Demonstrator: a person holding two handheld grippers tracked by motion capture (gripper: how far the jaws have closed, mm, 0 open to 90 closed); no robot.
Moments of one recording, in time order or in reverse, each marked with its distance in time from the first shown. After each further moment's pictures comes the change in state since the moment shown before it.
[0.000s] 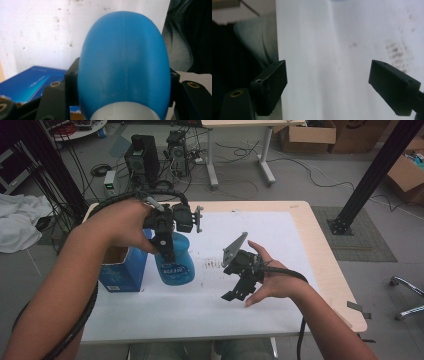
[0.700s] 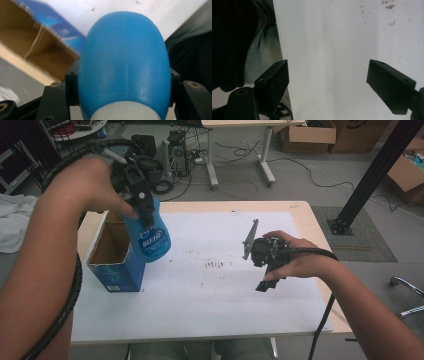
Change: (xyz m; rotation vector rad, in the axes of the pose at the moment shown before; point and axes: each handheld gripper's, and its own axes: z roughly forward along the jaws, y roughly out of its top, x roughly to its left) left arm 0.054 -0.057 -0.070 0.021 -0.069 -0.659; right arm -0.017 -0.016 -0.056 0.328 -0.008 -0.021
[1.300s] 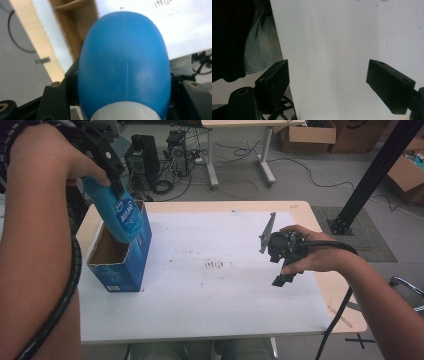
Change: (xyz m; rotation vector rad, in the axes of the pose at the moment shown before) left arm 0.064 -0.032 -0.039 -0.019 -0.050 -0.568; right arm -0.010 -0.031 -0.018 0.030 0.003 0.044
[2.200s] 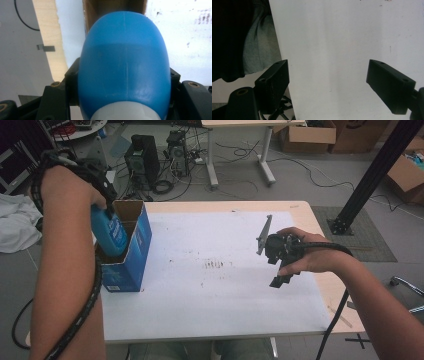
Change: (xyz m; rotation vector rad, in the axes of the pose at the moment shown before) left arm 0.049 0.021 0.094 0.060 0.049 -0.206; right arm -0.004 0.003 0.011 0.008 0.012 -0.004
